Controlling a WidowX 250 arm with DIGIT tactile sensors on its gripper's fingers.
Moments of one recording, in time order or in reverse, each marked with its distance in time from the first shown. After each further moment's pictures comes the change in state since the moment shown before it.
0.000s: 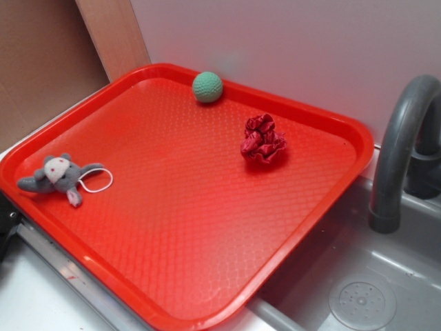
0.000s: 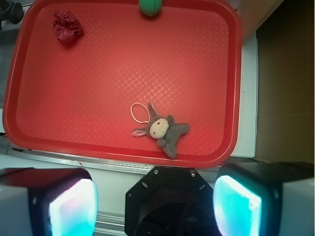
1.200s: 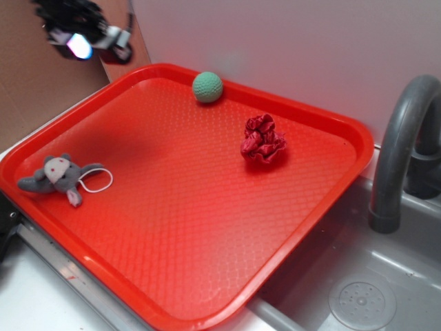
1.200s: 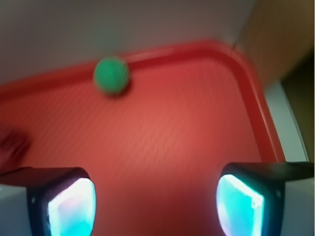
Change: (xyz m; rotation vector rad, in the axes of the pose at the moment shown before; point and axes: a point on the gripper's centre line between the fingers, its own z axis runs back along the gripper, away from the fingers) arm 0.140 0.015 -0.134 0.014 -0.232 0.218
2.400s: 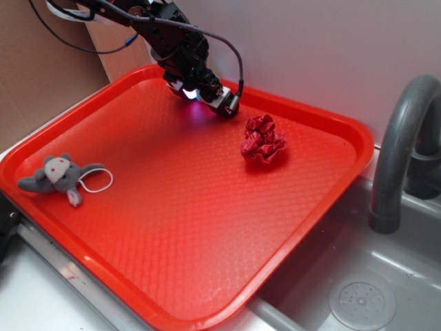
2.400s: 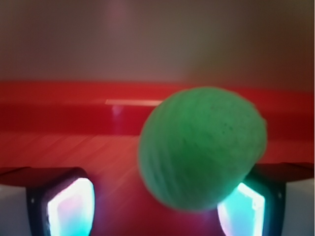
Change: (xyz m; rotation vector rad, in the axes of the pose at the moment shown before) arm 0.053 -0.037 -0.110 0.053 -0.136 -0.152
